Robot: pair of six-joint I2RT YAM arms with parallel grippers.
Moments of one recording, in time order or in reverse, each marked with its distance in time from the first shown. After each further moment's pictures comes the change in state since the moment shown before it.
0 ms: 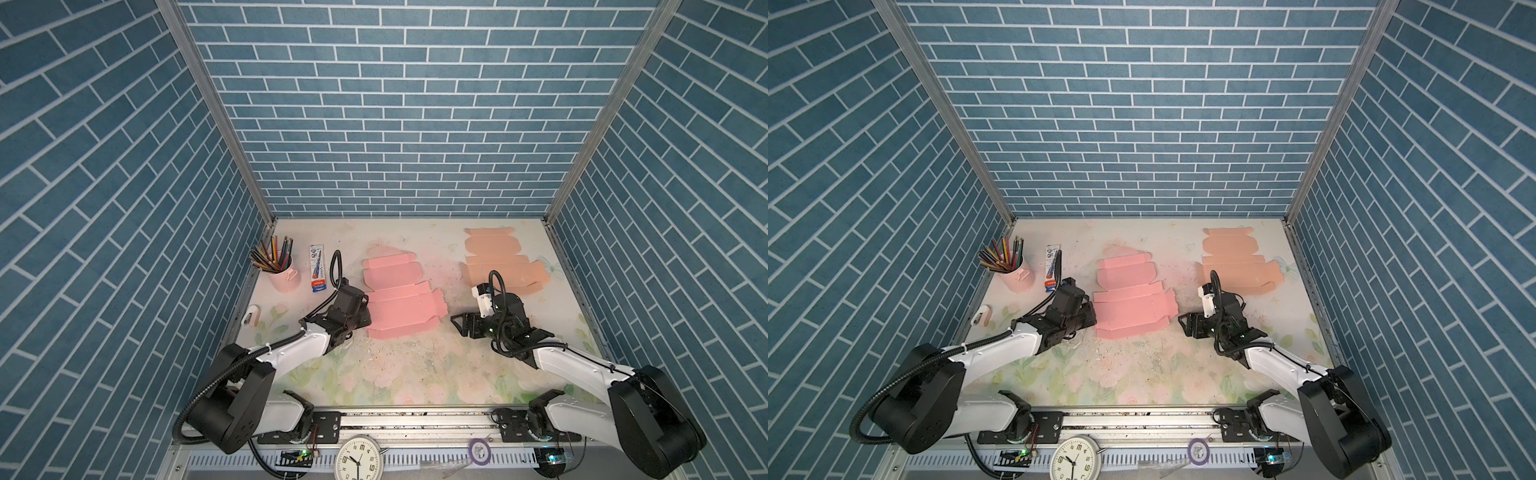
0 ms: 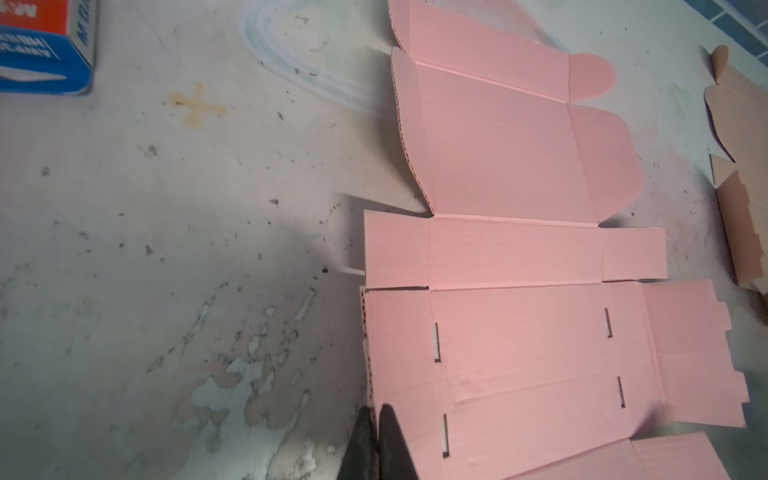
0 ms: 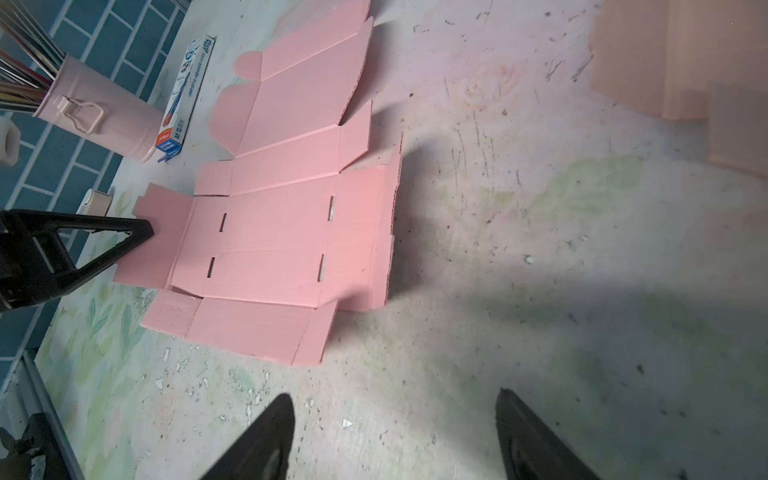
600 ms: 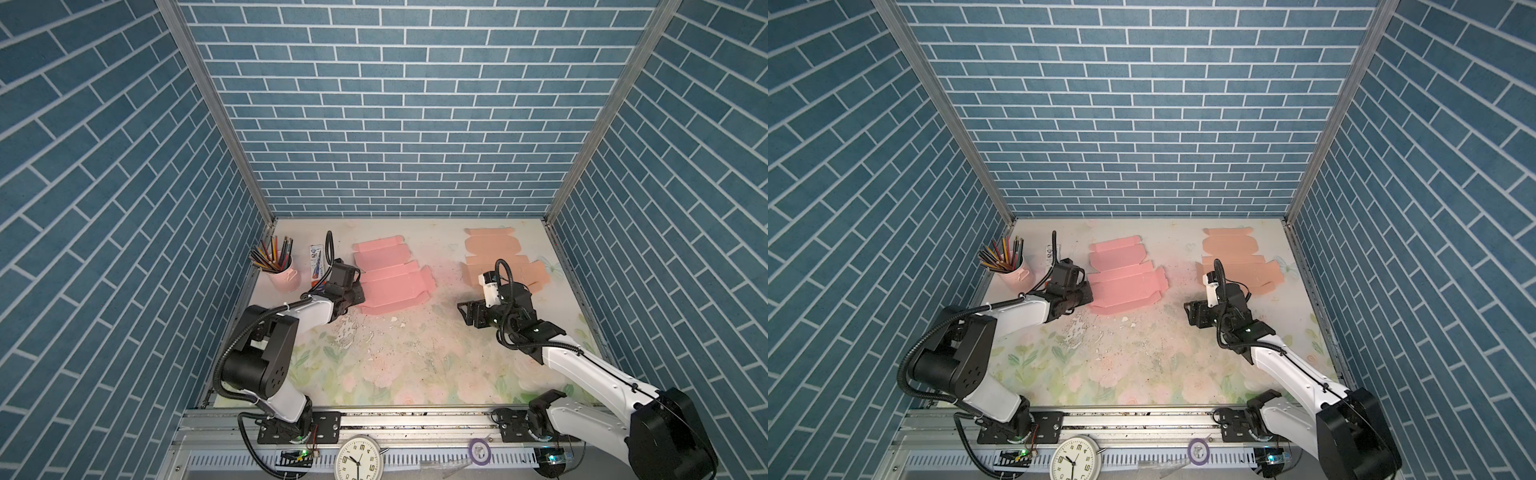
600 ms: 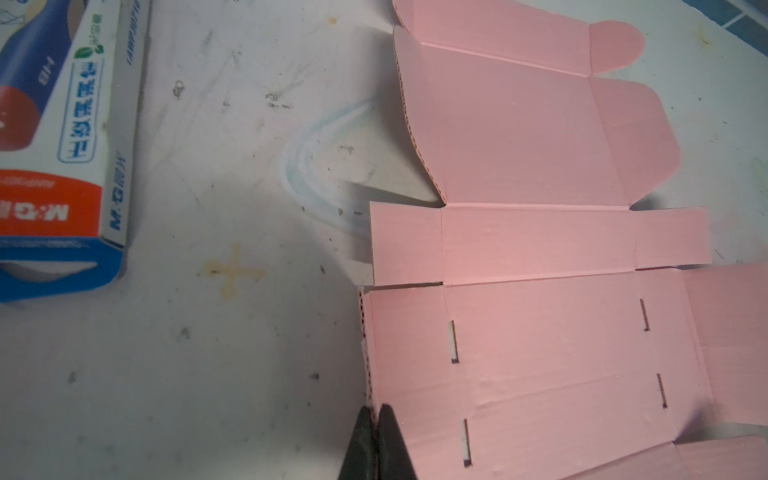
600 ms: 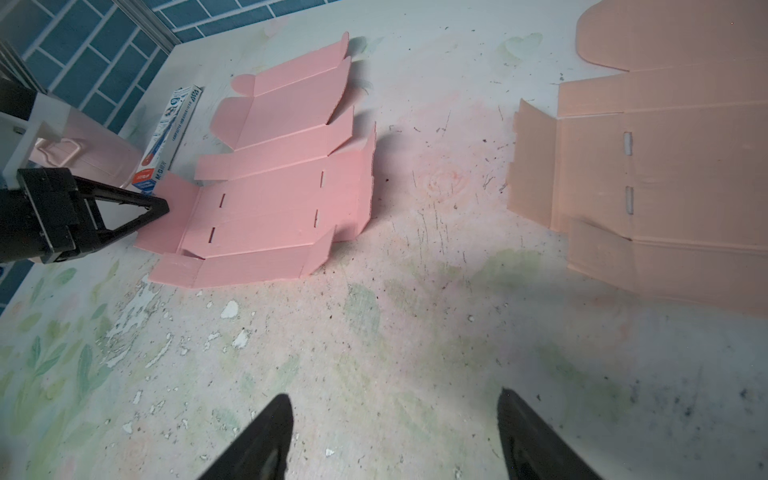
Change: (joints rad) left arm 0.179 0.255 0.203 0.050 0.048 0.144; right arm 0.000 -0.140 0.103 -0.187 0.139 -0.079
